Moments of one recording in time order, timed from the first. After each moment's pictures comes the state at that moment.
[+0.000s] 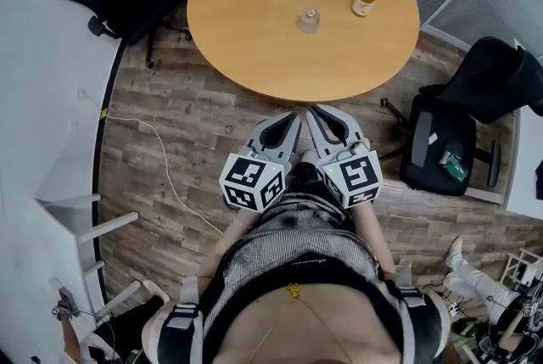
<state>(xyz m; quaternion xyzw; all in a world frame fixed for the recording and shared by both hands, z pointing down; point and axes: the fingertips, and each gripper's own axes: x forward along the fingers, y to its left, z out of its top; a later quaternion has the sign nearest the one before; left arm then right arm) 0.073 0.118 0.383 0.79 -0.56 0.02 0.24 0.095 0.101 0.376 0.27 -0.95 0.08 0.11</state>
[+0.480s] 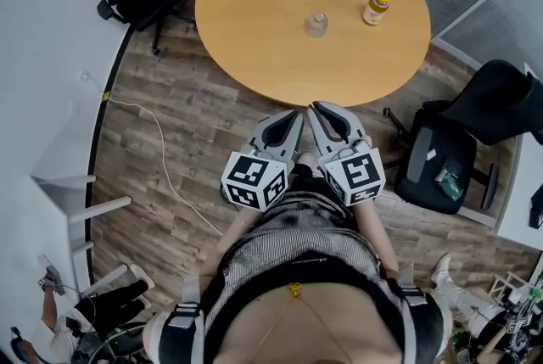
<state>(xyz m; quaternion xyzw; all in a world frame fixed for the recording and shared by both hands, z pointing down) 0.079 0.091 0.384 0.76 -0.60 0.01 0.24 0.097 0.072 0.378 0.22 -0.97 0.07 0.11</state>
